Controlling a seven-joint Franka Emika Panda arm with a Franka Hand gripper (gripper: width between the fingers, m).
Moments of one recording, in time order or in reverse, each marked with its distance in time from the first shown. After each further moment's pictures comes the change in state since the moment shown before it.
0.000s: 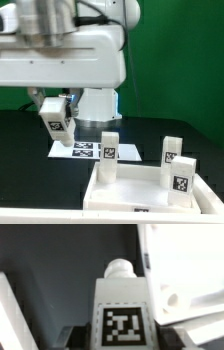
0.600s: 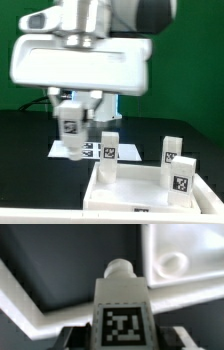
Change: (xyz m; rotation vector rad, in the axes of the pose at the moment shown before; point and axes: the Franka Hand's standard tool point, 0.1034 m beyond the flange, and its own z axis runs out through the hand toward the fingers) arm 0.009 -0.058 -0.005 -0.034 0.429 -0.110
